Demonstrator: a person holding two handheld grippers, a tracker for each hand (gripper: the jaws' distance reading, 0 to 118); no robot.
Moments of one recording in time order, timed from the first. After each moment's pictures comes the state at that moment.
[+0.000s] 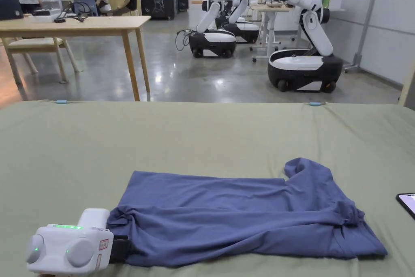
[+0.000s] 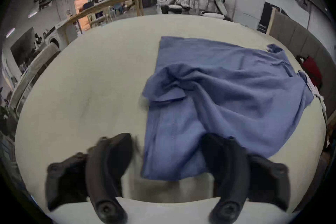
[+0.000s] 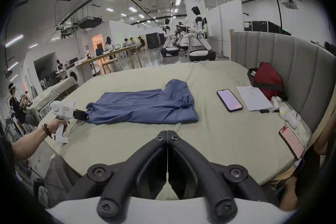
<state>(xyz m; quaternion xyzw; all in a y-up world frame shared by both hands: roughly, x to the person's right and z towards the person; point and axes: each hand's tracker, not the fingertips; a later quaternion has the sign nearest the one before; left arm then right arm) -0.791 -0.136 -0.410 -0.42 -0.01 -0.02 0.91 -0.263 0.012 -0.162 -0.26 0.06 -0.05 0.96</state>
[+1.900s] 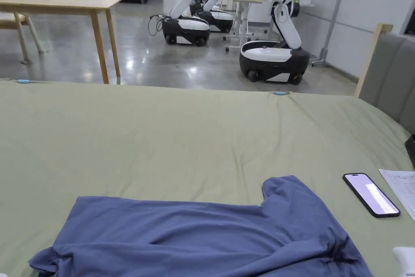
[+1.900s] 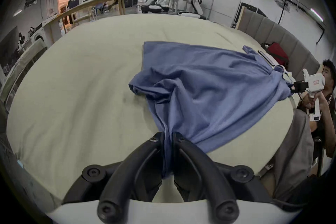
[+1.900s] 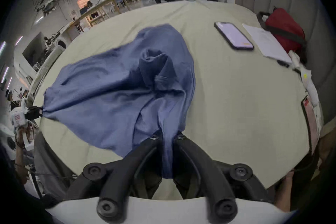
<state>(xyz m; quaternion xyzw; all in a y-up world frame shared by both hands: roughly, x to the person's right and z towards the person) -0.815 -0.120 -0.212 -0.43 -0.10 0.02 0.90 -0.186 -0.110 -0.245 -0.49 0.06 -0.04 0.87</state>
